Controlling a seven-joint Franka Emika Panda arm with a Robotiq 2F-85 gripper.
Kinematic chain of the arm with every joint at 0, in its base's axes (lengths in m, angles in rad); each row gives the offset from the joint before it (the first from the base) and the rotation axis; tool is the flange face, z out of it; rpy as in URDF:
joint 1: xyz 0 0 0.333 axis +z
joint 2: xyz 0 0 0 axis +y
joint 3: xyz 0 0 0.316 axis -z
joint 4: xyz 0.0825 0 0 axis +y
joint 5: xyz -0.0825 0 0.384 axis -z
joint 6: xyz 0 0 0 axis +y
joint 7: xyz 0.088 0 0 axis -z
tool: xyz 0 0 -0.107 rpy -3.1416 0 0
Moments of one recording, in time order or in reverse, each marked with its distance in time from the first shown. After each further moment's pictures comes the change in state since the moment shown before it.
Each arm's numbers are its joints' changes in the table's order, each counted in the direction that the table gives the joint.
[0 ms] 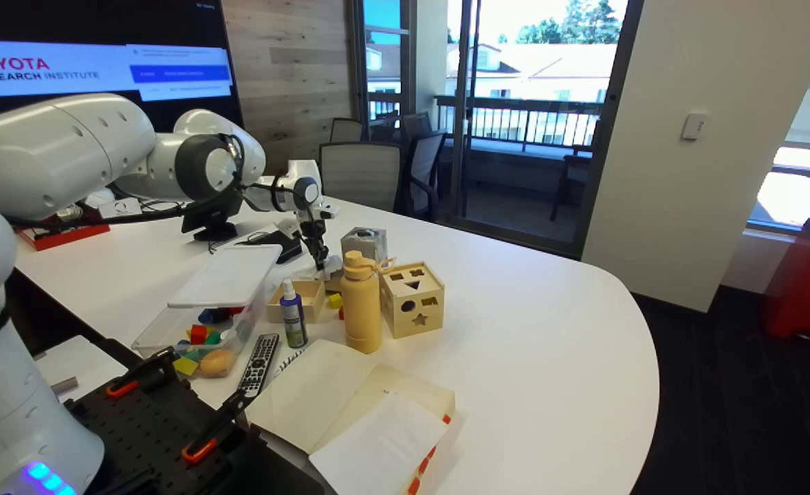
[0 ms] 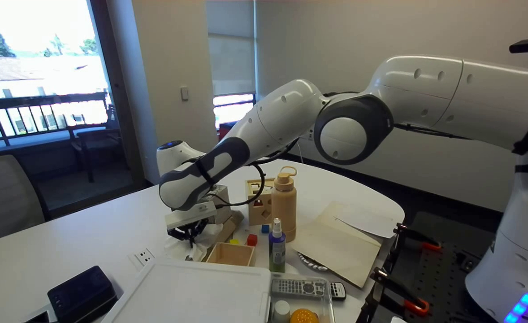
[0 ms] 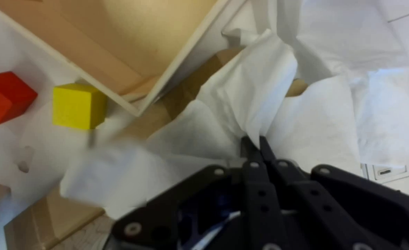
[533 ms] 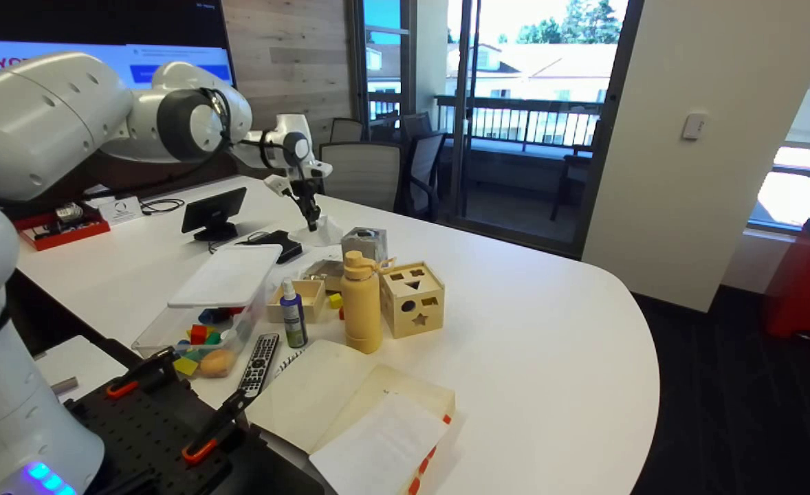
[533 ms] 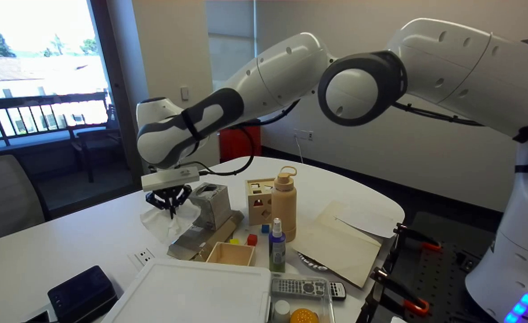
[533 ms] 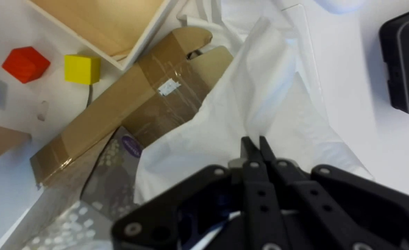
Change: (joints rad) arm 0.022 -0.207 -0.016 0.074 0.000 0.068 0.034
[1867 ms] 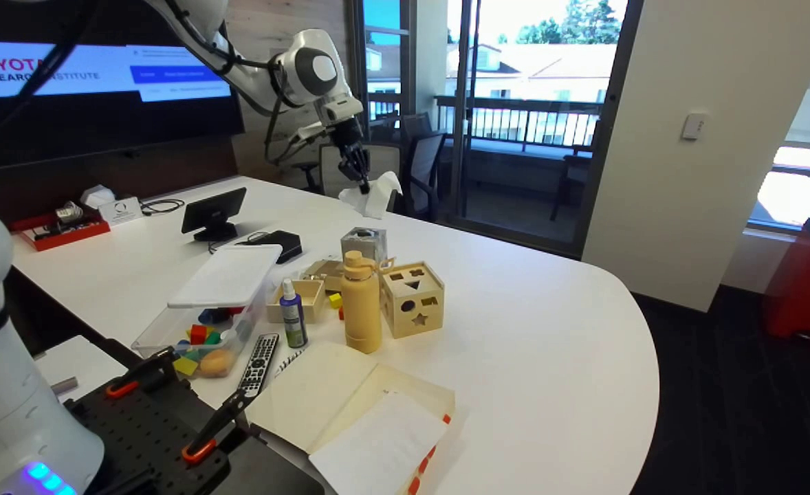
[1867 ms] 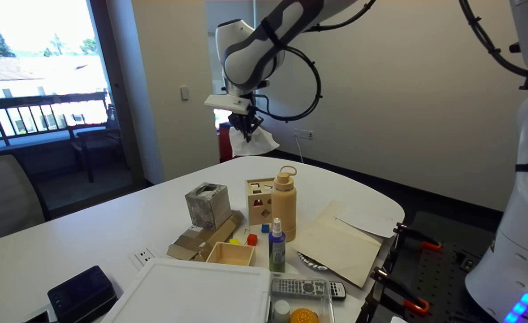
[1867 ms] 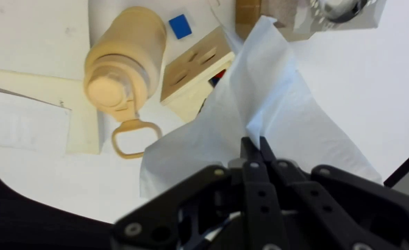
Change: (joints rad) arm -0.059 -0.741 0.255 0.846 0.171 -0.149 0.777
